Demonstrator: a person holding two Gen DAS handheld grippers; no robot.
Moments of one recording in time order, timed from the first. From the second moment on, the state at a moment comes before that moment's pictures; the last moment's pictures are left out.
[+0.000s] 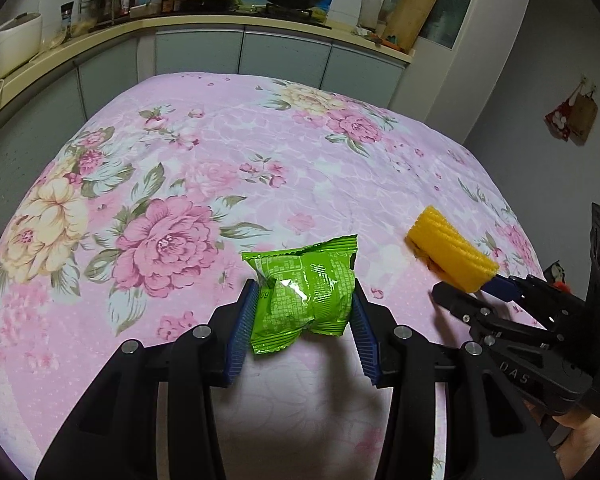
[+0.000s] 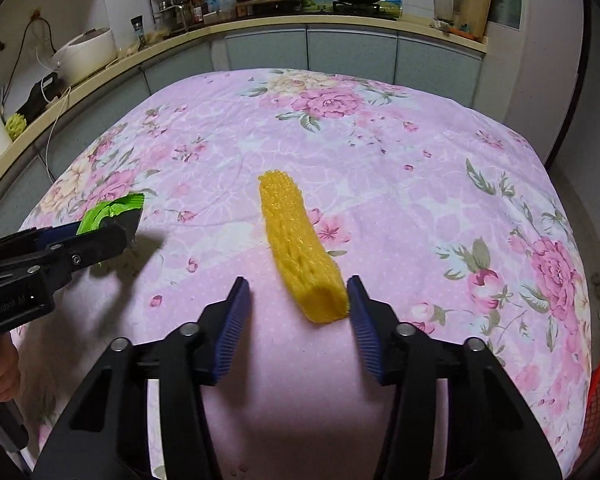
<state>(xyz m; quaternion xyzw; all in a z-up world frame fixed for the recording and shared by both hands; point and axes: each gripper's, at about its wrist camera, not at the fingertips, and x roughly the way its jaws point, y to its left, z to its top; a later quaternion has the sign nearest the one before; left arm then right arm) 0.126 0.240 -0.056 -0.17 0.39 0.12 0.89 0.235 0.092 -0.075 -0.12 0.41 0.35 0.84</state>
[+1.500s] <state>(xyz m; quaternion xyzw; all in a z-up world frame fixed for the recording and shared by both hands) 0.173 0.079 0.010 -0.08 0.35 -0.04 0.93 0.208 -0.122 0.008 0.02 0.34 0.19 0.92</state>
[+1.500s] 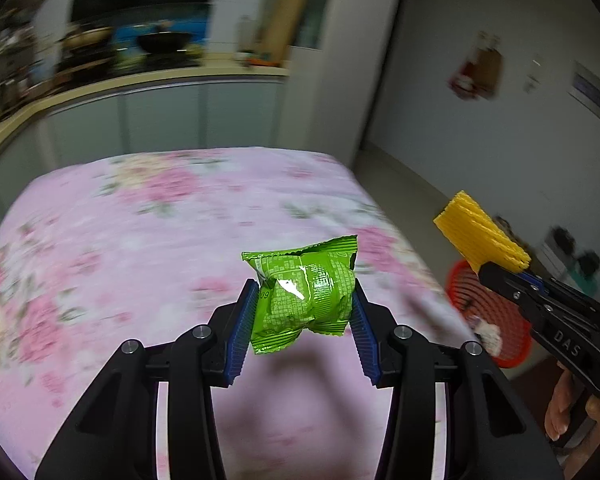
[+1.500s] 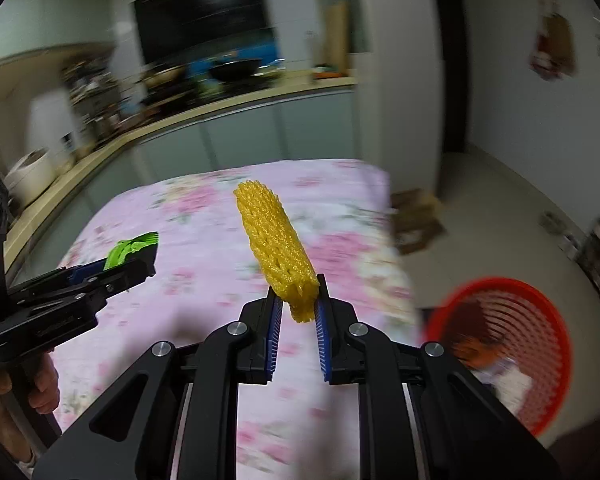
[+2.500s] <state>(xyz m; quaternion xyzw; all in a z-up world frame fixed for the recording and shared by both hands) 0.248 -0.134 -0.044 -0.02 0.42 -0.23 0.88 0.218 -0.293 -0.060 0.12 0.42 0.02 0.90</state>
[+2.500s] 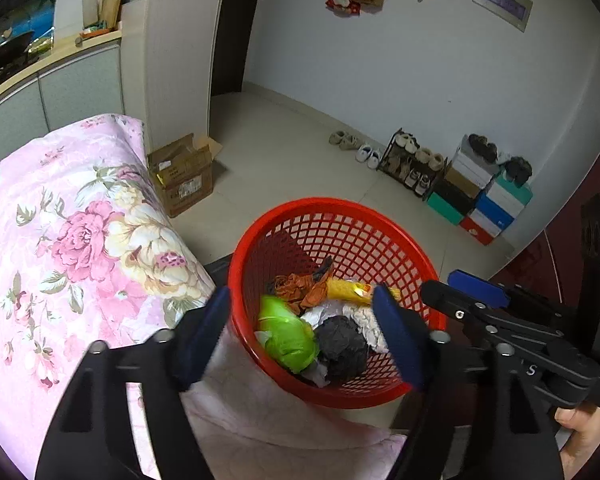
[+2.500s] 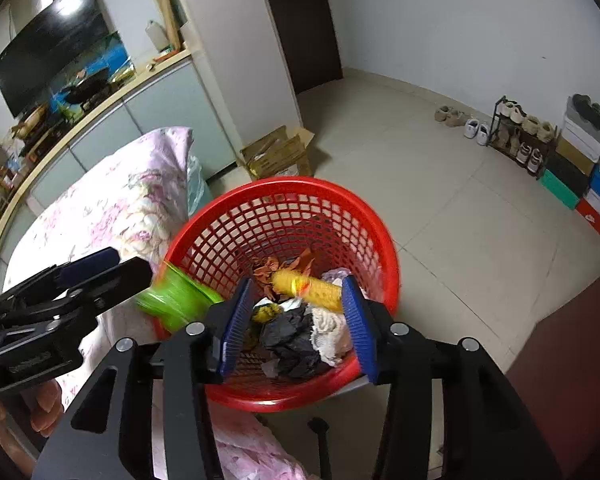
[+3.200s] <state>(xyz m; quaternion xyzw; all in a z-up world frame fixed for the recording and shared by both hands) 0.129 -0.069 0.016 -0.02 0.30 -0.07 0.95 0.114 -0.239 -0.003 0.09 0.32 0.07 0.94</state>
